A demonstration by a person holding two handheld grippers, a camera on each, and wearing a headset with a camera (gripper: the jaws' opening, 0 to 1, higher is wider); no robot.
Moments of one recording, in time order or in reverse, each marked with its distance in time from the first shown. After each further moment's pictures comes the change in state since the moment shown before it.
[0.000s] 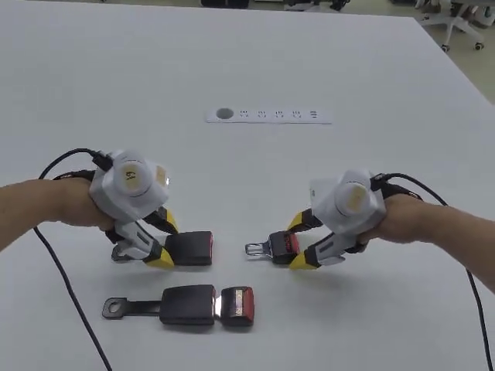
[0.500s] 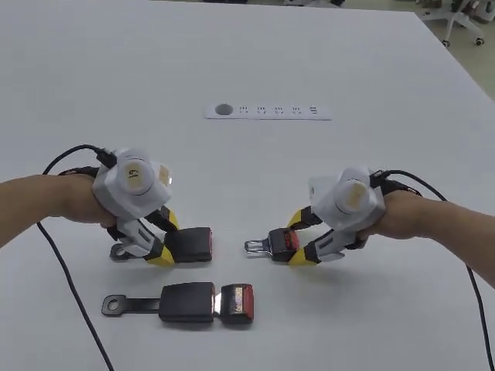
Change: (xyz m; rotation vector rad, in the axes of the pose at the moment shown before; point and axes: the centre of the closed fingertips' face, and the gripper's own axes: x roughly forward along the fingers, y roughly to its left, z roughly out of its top) left arm 0.003 -0.004 -0.001 0.030 0.005 -0.028; right arm 0.002 -0.003 -0.002 -0.011 0.001 0.003
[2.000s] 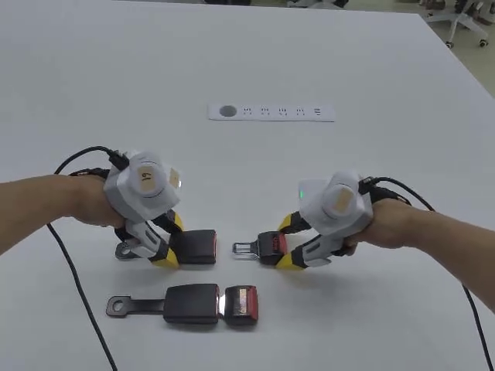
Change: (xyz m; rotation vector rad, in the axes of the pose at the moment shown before) left arm 0.005 0.000 -0.002 0.000 0.041 -0.003; right arm 0.012 0.008 0.026 0.042 -0.035 -0.015
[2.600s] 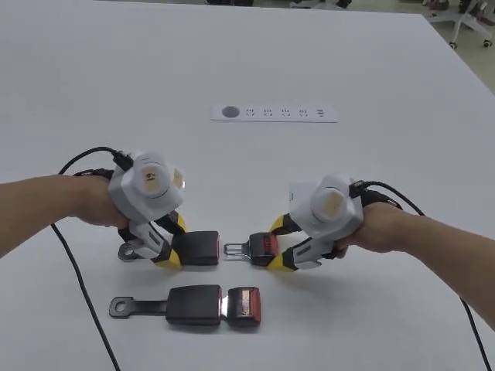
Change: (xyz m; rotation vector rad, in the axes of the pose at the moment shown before) left arm 0.000 -0.002 0.002 -0.006 0.005 -0.002; right arm 0.013 -0.001 0.013 -0.006 -0.017 -0.008
